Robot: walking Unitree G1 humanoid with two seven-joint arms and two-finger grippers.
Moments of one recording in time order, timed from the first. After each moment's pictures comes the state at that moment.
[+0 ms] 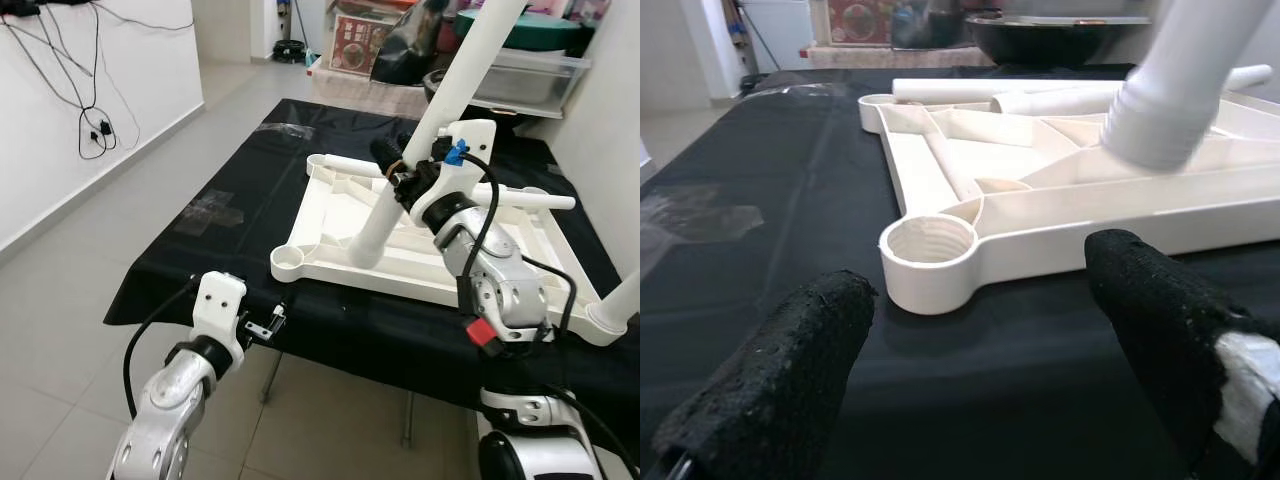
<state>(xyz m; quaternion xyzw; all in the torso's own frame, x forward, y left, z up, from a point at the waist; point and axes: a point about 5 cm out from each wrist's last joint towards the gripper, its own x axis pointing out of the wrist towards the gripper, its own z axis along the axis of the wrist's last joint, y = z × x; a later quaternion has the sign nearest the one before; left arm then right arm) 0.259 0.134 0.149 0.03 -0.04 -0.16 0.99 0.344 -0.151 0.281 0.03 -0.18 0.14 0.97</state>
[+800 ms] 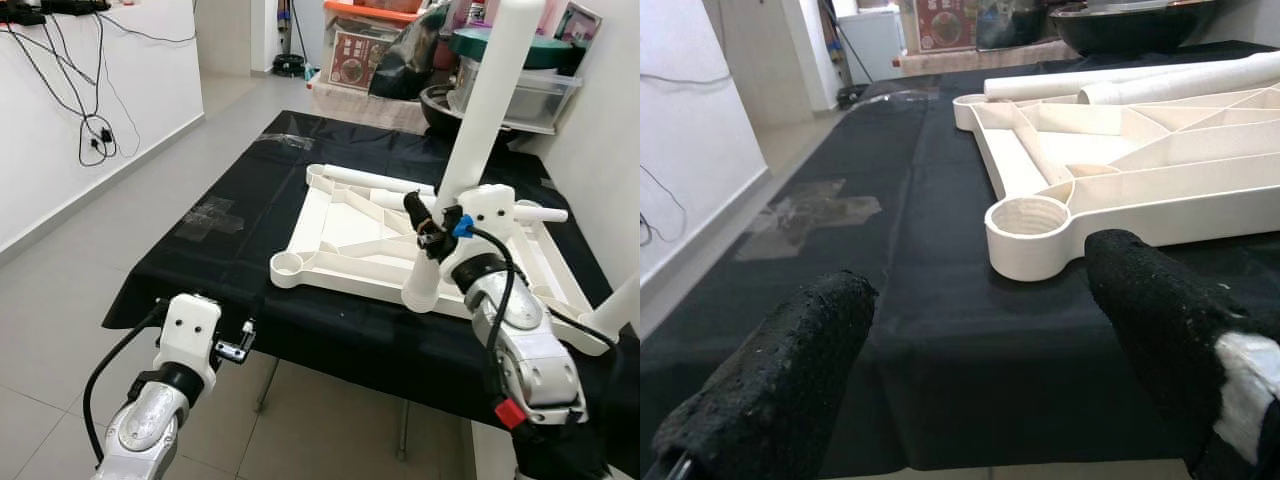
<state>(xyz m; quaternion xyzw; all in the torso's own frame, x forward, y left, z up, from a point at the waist) 0.232 0.154 0.153 0.09 -0.04 -0.08 0.99 0.306 -0.172 0.243 -0.07 -0.15 0.08 0.98</state>
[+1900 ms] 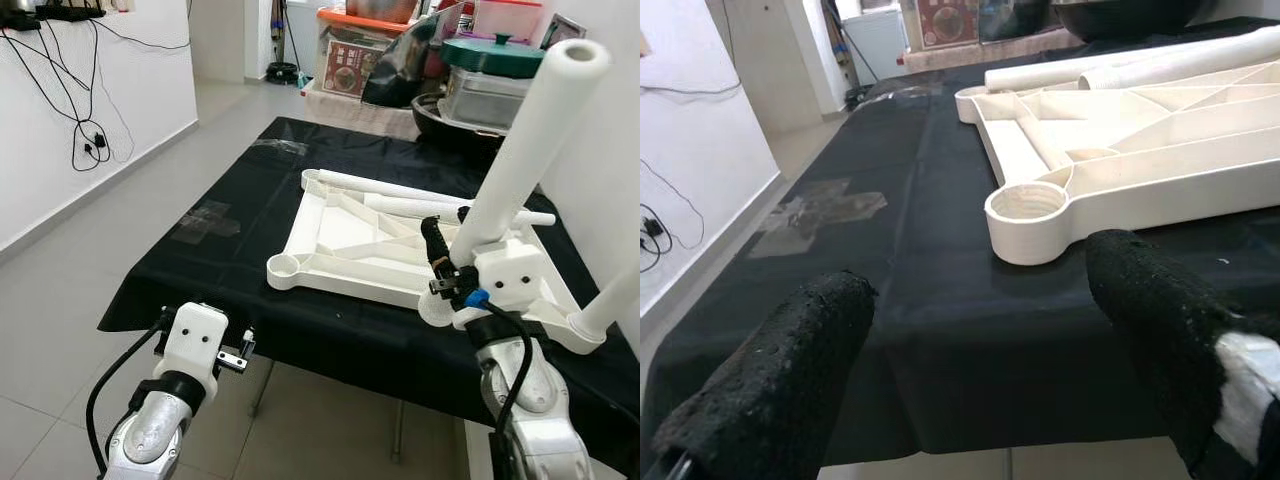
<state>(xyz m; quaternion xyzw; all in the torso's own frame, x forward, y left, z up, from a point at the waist) 0.223 0.152 0.151 0.12 -0.03 -0.07 0.99 0.257 -0.166 0.212 -0.13 -0.21 0.04 0.97</state>
